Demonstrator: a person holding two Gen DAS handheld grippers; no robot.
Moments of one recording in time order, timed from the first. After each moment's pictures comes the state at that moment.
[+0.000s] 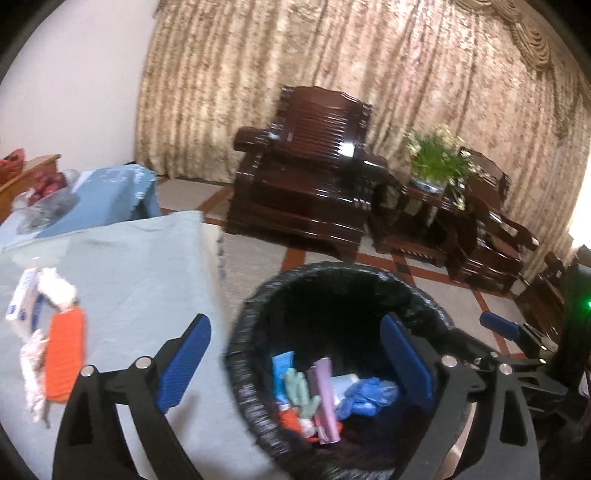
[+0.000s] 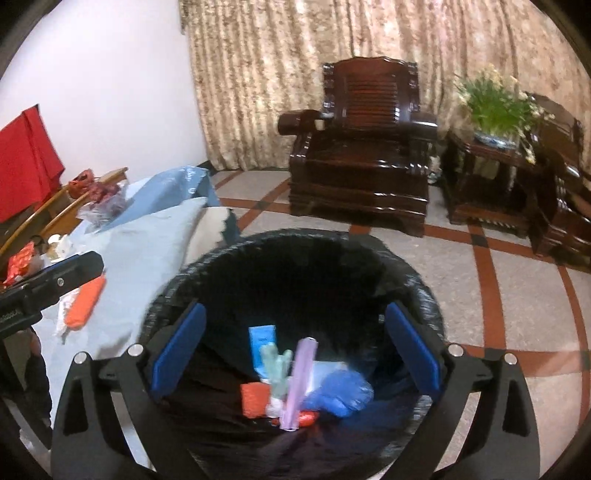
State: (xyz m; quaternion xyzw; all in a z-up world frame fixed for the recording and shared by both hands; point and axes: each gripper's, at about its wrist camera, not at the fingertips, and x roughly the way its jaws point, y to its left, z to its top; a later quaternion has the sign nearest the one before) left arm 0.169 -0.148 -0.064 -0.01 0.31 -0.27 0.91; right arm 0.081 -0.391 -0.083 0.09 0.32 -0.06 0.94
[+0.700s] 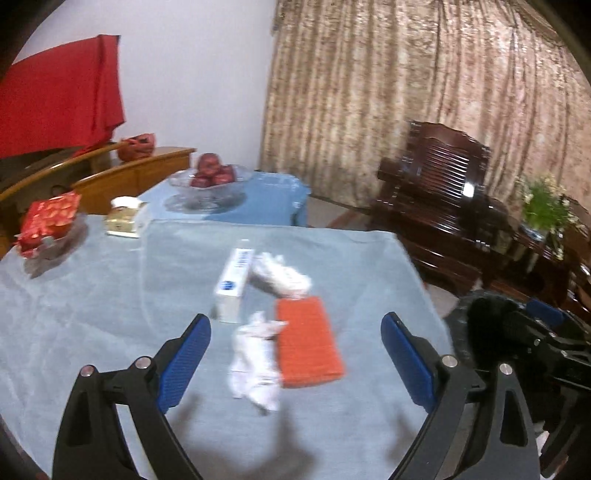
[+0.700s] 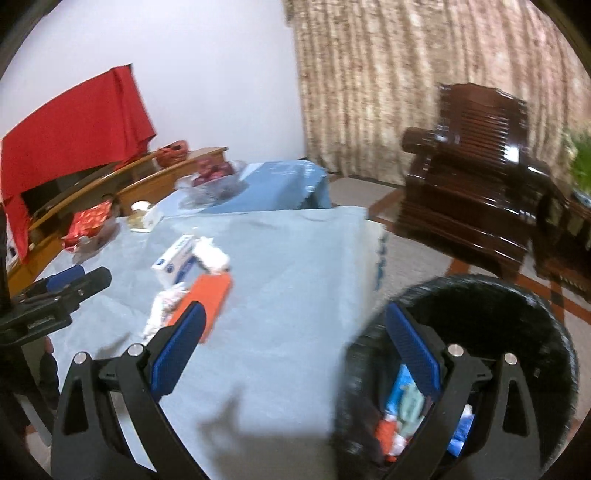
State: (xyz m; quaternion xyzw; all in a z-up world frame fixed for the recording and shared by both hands) left arm 0.164 0.077 -0.069 -0.03 0.29 -0.05 0.96; right arm 0.153 -0.198 -0.059 0.03 0.30 0.11 0.95
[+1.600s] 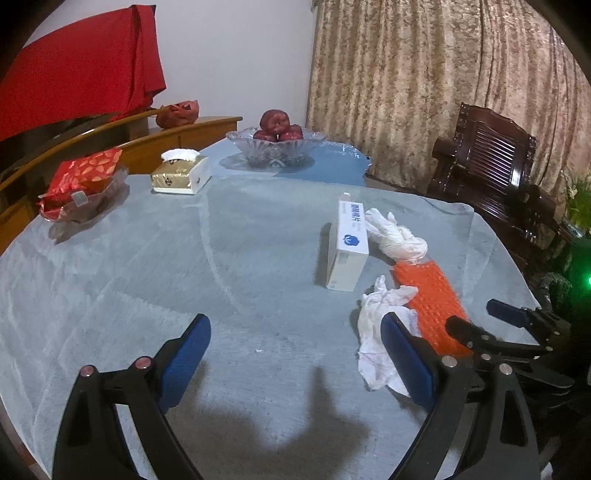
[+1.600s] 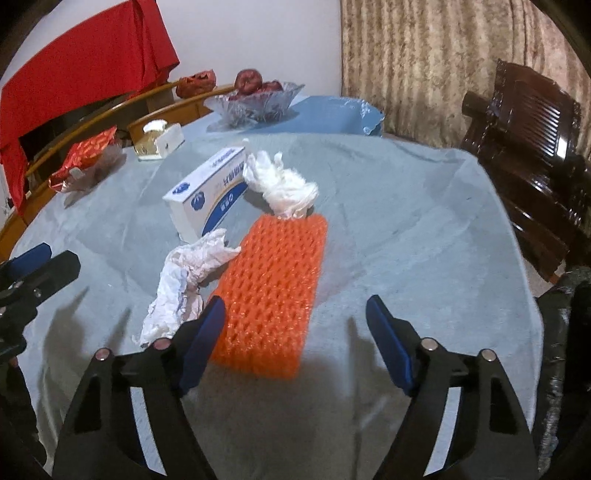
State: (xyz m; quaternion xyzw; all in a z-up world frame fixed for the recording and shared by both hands) left arm 0.195 0.172 -0.138 -0.04 0.33 0.01 0.94; right arm 0.239 -0.049 -0.162 -0.02 0.39 0.15 0.91
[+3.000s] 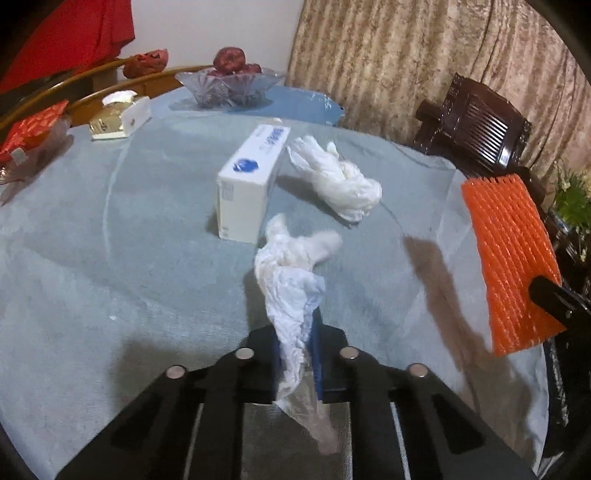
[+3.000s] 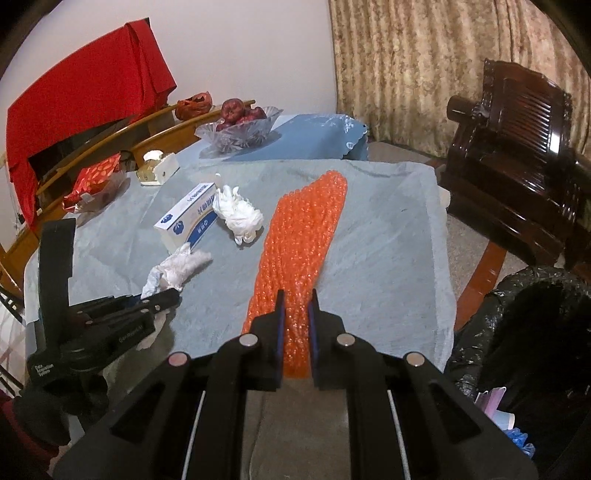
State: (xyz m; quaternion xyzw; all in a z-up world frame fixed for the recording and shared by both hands) left arm 0.240 0.101 -0.187 -0.08 0.41 -0.03 0.91; right arm 0.215 -0.130 -0.119 0.01 0.37 0.16 0.92
